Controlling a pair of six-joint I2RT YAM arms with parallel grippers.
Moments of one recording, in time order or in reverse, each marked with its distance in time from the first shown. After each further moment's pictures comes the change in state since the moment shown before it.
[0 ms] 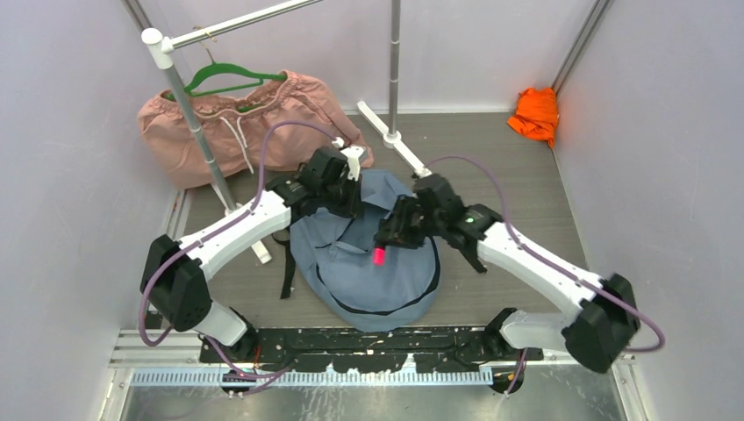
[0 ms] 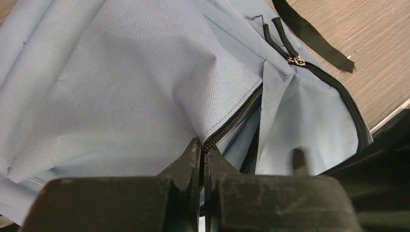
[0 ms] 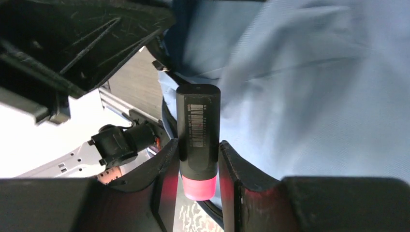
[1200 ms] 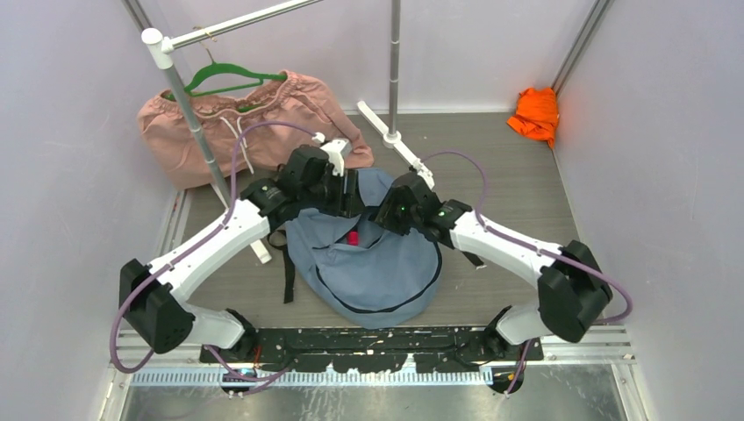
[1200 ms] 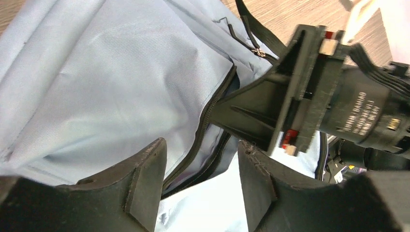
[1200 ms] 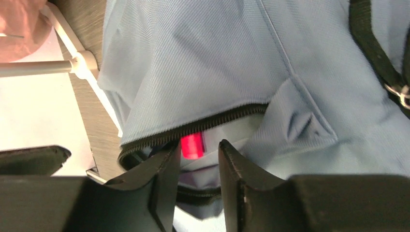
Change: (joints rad) left arm 0.013 -0.146 -0.034 -0.008 0.021 -0.078; right arm 0.074 0.276 0.035 0.246 0.302 0.119
